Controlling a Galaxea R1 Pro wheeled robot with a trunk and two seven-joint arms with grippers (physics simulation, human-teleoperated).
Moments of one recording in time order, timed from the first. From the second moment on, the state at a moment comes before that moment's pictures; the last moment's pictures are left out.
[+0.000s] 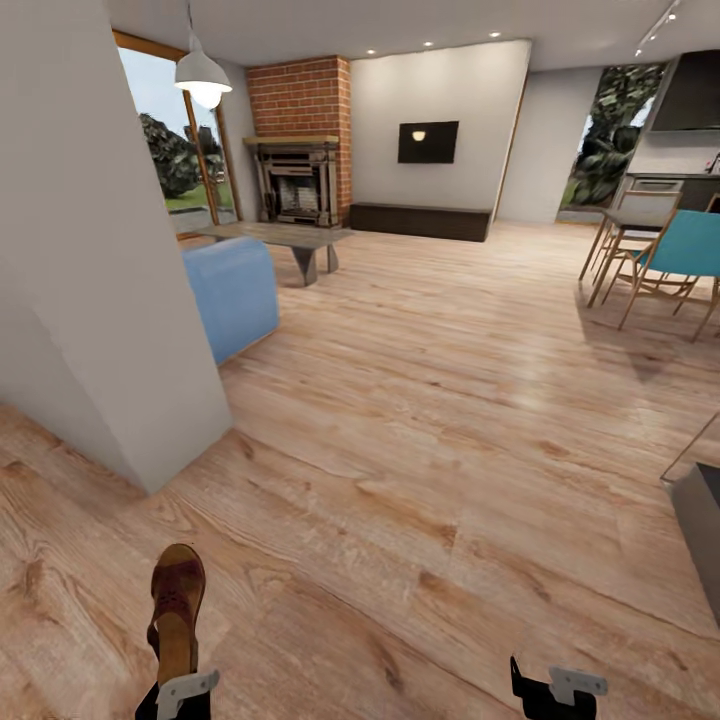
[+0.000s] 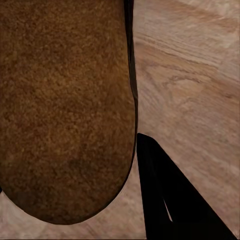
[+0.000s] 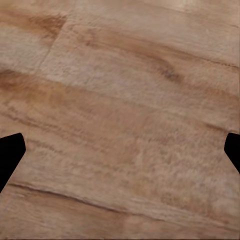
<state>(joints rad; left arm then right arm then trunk) -0.26 0.03 0.18 -0.31 -0.04 -0.58 0.09 -0.41 -0.10 -0.14 -0.05 -0.01 -0.63 -0.05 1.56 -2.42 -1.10</state>
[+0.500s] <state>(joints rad) -0.26 0.03 0.18 -0.31 -0.05 -0.58 0.09 -0.41 -0.10 -0.14 -0.05 -0.01 -0.63 -0.05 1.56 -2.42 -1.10</state>
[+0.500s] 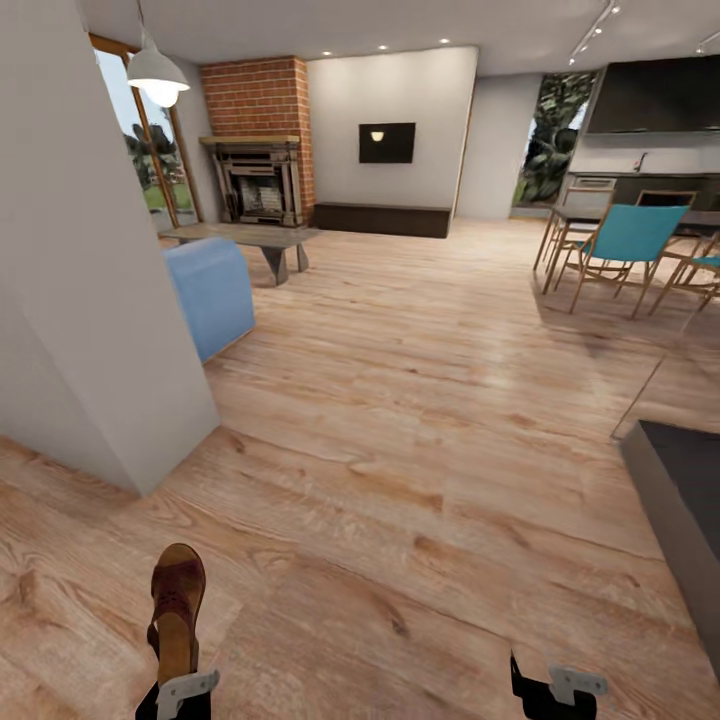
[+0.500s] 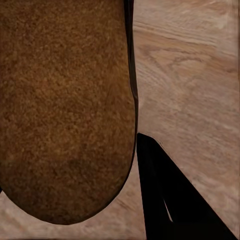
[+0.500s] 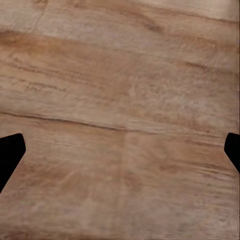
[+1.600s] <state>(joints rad) -0.26 0.03 0.18 -0.31 -0.05 -0.58 0.09 -0.41 -0.10 -0.14 -0.05 -0.01 -0.63 -0.05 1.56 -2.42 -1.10</state>
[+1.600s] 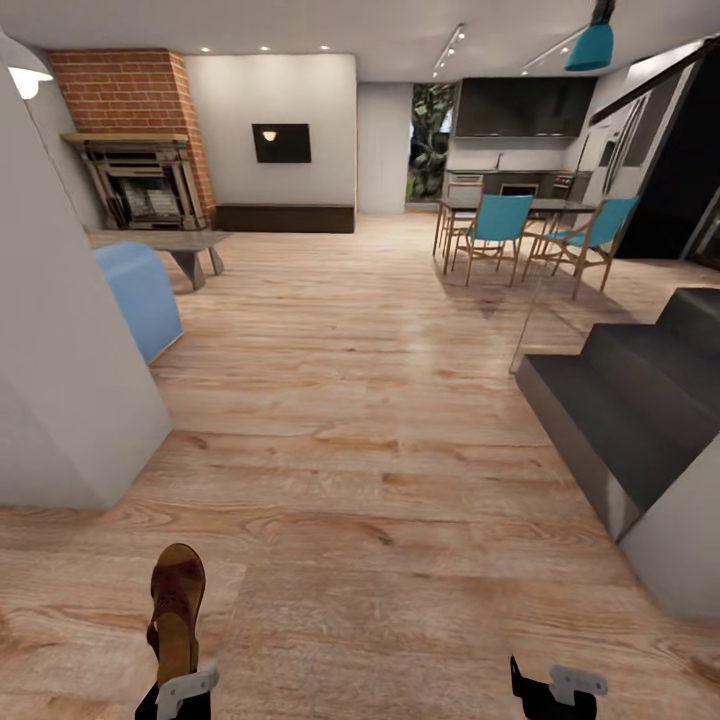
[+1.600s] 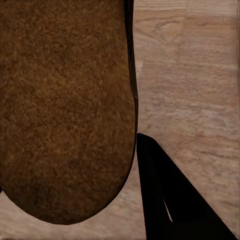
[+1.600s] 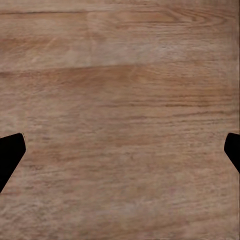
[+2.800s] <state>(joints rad) -0.26 0.03 0.18 -0.31 -0.04 -0.58 0.09 -0.41 -0.10 -0.14 -0.05 -0.01 -0.63 -0.05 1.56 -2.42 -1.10</state>
